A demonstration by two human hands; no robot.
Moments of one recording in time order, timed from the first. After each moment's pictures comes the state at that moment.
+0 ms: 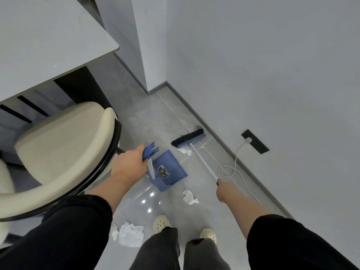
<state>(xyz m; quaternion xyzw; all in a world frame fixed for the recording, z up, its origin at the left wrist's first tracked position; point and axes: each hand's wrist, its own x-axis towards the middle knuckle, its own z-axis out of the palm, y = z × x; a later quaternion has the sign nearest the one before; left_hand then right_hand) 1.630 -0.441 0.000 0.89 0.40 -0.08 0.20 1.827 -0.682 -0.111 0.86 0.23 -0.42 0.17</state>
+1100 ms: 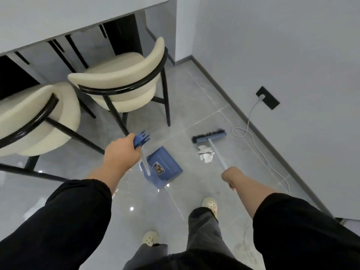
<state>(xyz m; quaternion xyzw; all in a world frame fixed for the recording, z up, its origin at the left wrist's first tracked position) 1.285 -0.667 0.022 0.86 0.49 -0.04 0.13 1.540 -0.890 -0.047 0.87 0.11 -0.47 0.07</state>
